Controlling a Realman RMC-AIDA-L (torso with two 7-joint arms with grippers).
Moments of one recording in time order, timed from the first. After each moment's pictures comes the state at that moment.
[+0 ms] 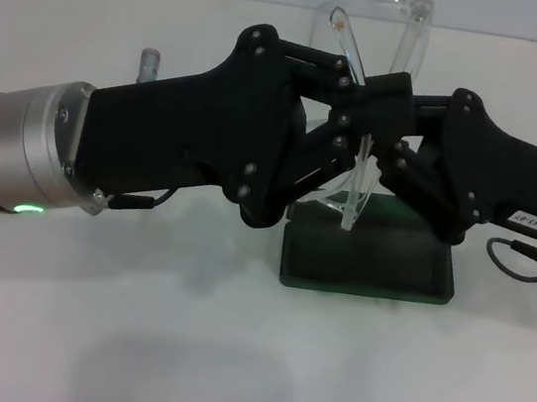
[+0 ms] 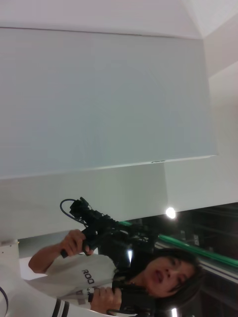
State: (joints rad) left arm -0.34 -2.09 1.49 0.92 0.97 1.69 -1.14; right arm 0.59 2.03 -1.35 -0.41 -1.02 -1.83 1.00
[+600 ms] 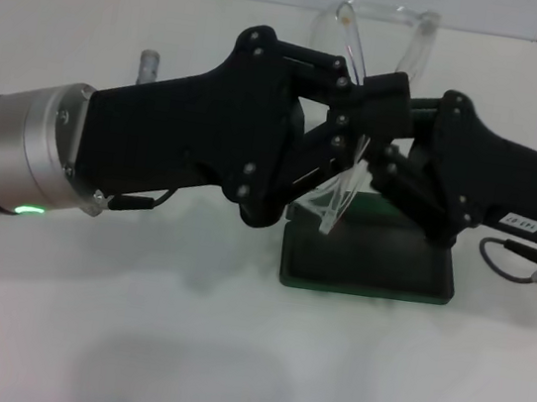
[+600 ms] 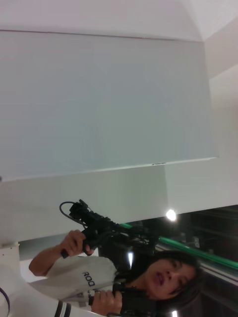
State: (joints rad) left arm -0.34 -2.09 1.49 0.91 0.97 1.69 -1.13; right arm 0.59 2.03 -1.38 -0.41 -1.00 -1.82 0.98
